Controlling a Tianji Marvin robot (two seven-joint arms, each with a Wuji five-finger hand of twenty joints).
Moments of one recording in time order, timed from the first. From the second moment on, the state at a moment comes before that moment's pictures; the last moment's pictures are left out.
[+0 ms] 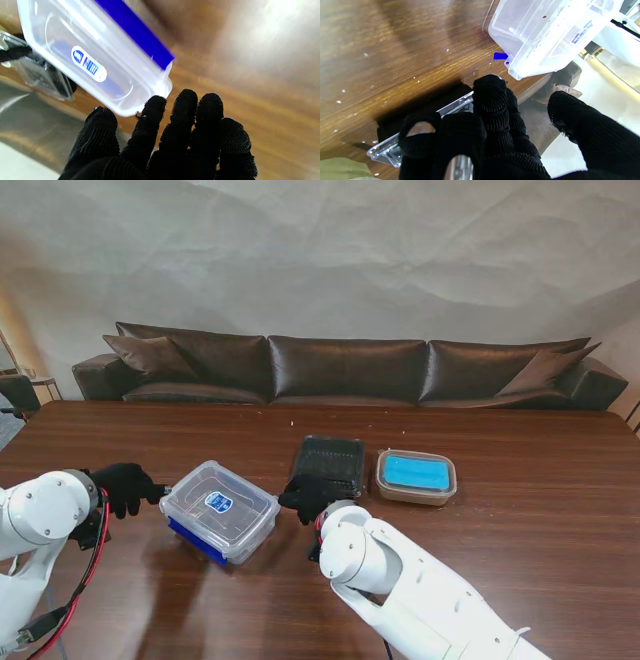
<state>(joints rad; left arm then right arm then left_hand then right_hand) 1.56 -0.99 -1.59 -1.78 0.70 0.34 -0.75 -1.17 -1.30 0.66 -1.42 -0.24 0.53 -0.15 0.92 -0.04 0.00 -0.04 0.86 0.24 0.23 0.31 0.99 0.38 0.44 0.91 0.77 0.48 0.92 0.89 0.33 0.44 1.38 1.01 0.26 -0.39 1.10 -0.03 0.59 0.10 0.55 0.18 1.30 0.02 0.97 0.86 1.31 0.01 1.72 1.00 0.80 0.20 1.87 0.73</state>
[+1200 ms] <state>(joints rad) 1.53 -0.97 -1.50 -1.67 0.56 0.46 -0.69 -1.05 -1.30 0.58 -1.37 -0.19 0.53 -0.01 0.92 0.00 0.00 -0.04 0.79 0.31 0.13 0.21 1.02 0.37 0.55 1.03 0.80 0.48 1.05 0.96 0.35 0.46 1.42 1.09 0.24 -0.39 1.05 -0.03 0.57 0.05 0.52 0.17 1.29 0.02 0.96 0.85 1.31 0.01 1.72 1.00 0.80 0.20 1.87 0.73</state>
